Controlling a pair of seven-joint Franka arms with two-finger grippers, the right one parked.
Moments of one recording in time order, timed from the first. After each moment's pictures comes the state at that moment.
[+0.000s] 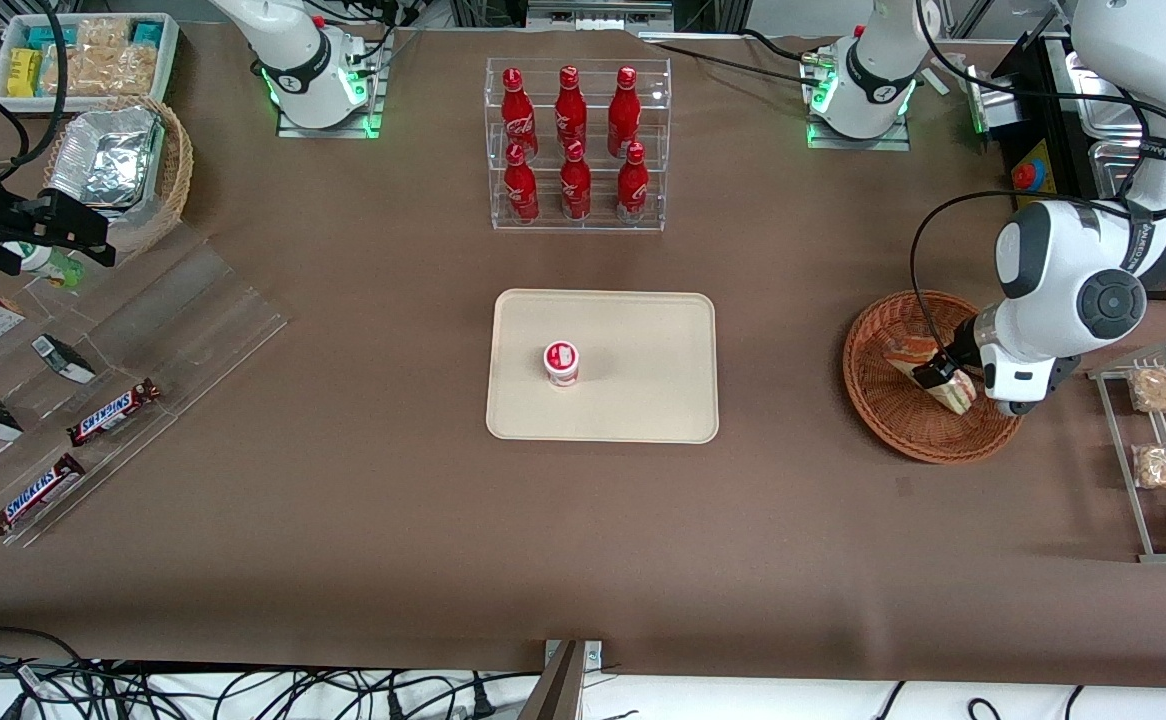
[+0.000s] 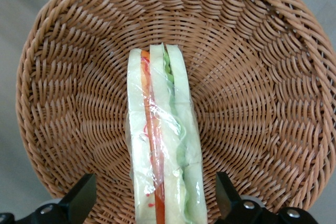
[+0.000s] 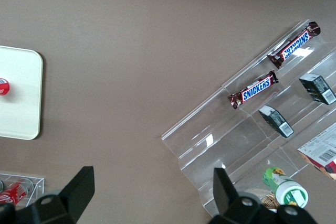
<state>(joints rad) 0.18 0.34 -0.13 -2.06 0.07 2.24 -0.76</state>
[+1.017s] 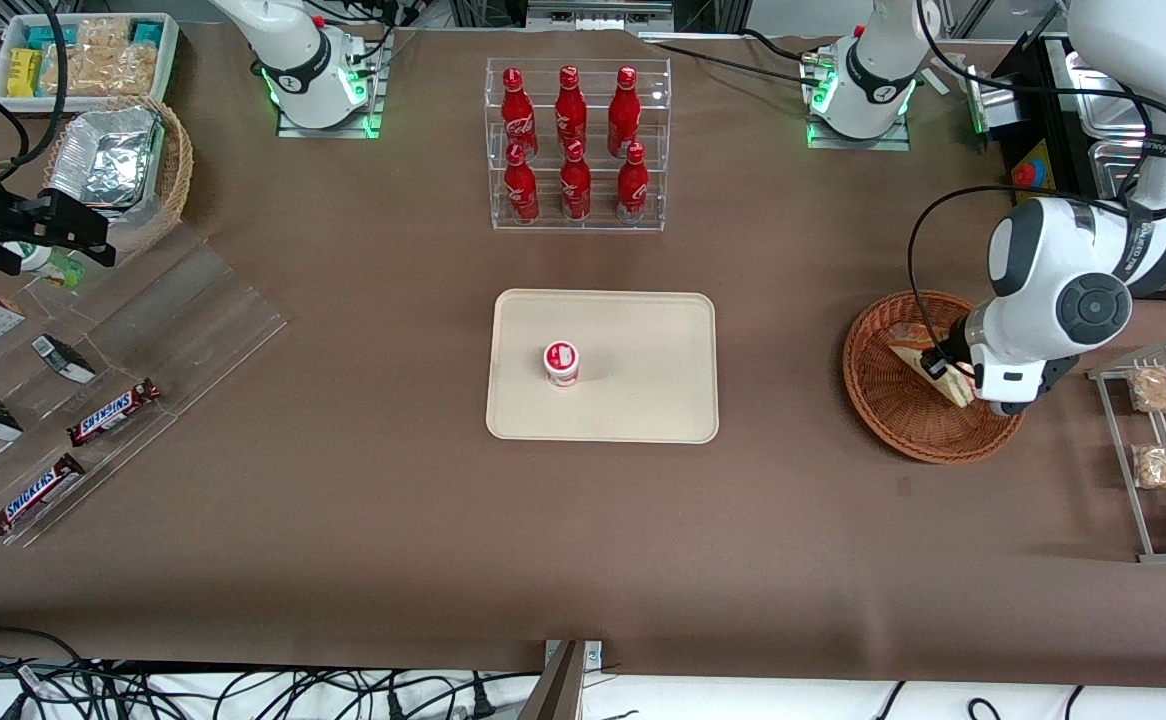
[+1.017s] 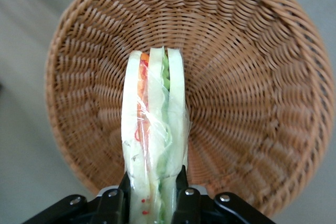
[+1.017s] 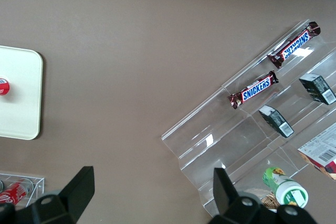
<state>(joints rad) 0.17 0.33 -0.19 -1.96 0.16 2.03 -0.81</state>
